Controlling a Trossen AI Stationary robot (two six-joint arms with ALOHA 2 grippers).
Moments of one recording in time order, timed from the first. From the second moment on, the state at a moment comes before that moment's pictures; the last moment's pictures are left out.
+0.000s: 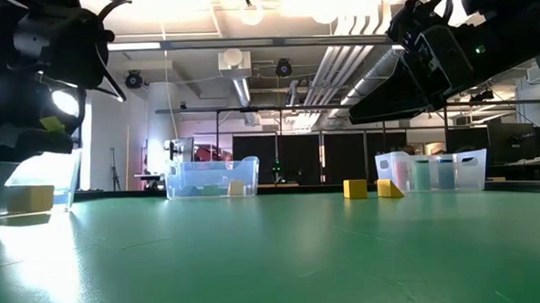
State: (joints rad) left arm -0.29 1.43 0.68 -1.10 0.01 -1.56; right arm 0.31 1.42 0.41 0.59 0.50 0.18
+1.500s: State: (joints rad) left arm -0.31 1.42 0.96 0.01 -0.44 -0.14; right arm 0.31 1.42 0.41 0.58 0.50 0.18
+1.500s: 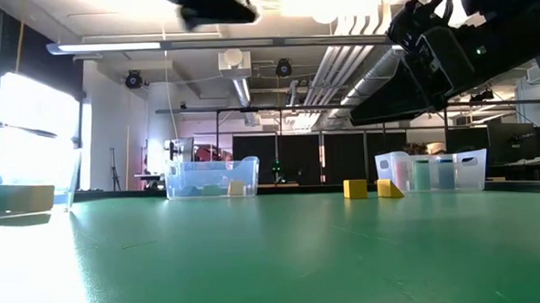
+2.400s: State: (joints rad) left arm -0.06 2.00 0.96 0.85 -0.02 -0.09; right arm 0.43 1.16 0.41 -0.38 0.63 0.69
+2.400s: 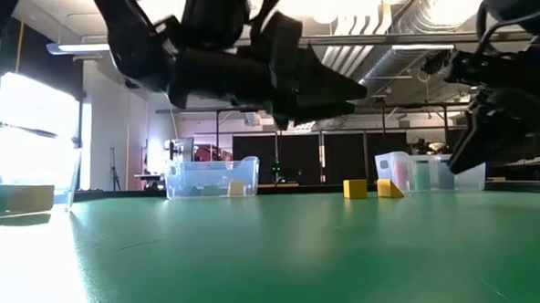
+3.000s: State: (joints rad) left arm 0.01 2.16 0.96 0.95 -0.10 -0.35; right arm 0.37 1.15 0.10 0.44 0.75 0.47
